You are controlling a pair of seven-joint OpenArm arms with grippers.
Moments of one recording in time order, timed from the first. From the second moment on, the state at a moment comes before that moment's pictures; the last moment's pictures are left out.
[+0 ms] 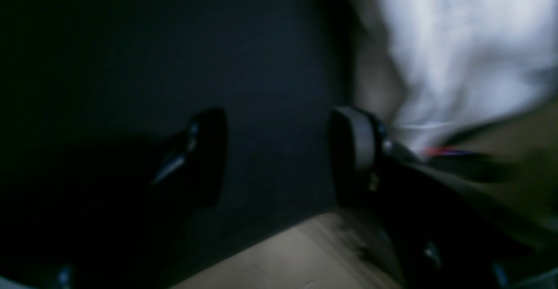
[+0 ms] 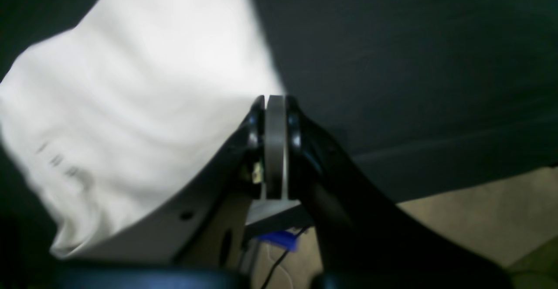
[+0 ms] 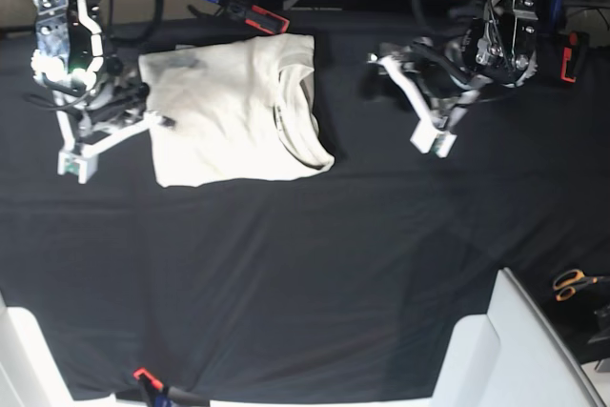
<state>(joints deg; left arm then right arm) 18.9 -14.4 -1.5 100.3 -33.1 -17.5 55.4 -17.3 9.9 -3.1 110.4 12.4 -26.1 -60.8</state>
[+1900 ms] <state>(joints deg) -6.4 -12.0 22.1 64.4 -47.6 -17.4 50.5 -18.8 12.1 -2.8 110.4 12.6 -25.6 -60.6</state>
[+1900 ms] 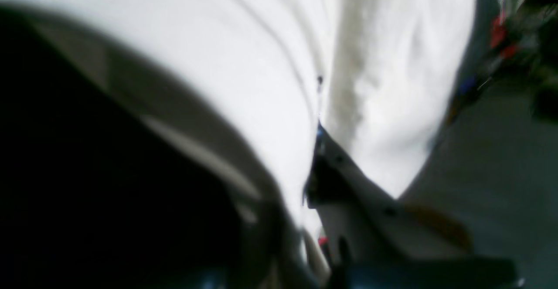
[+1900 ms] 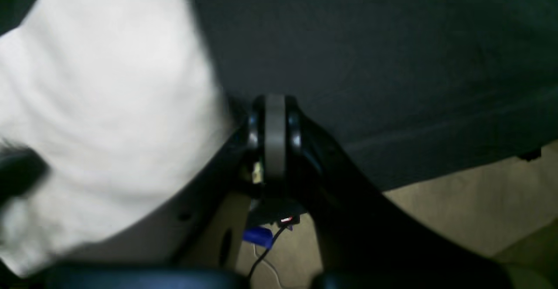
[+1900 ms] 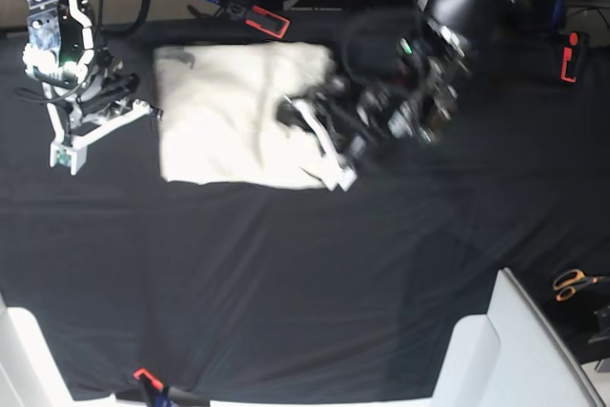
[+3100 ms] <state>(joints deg) -32.9 -9.0 65.2 64.5 6.7 -25.1 49.1 -17.3 10.9 1.8 110.4 12.8 -25.6 -60.6</state>
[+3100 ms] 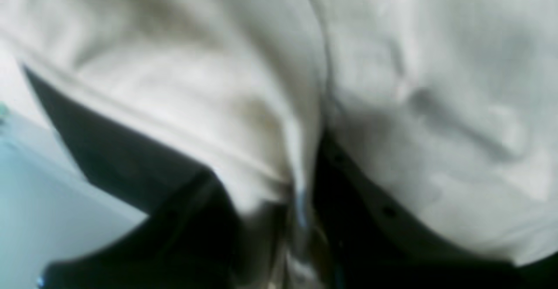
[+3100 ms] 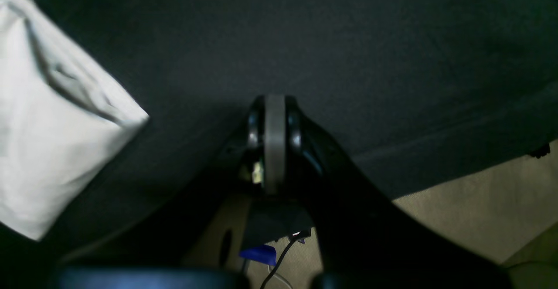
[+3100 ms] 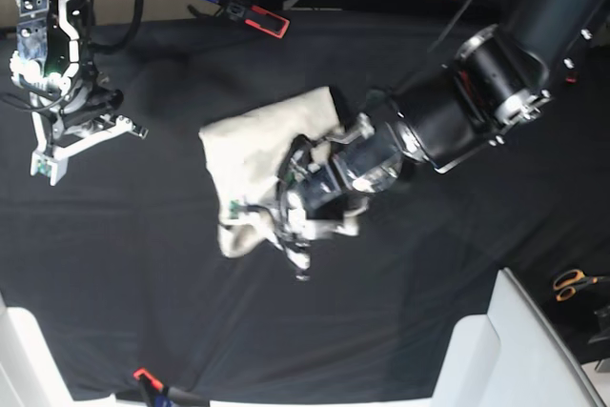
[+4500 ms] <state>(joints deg) -37.0 -1.5 65.1 52.9 8.8 -25.4 47.3 -16.6 10.9 1.8 110.4 12.8 -25.6 -60.8</state>
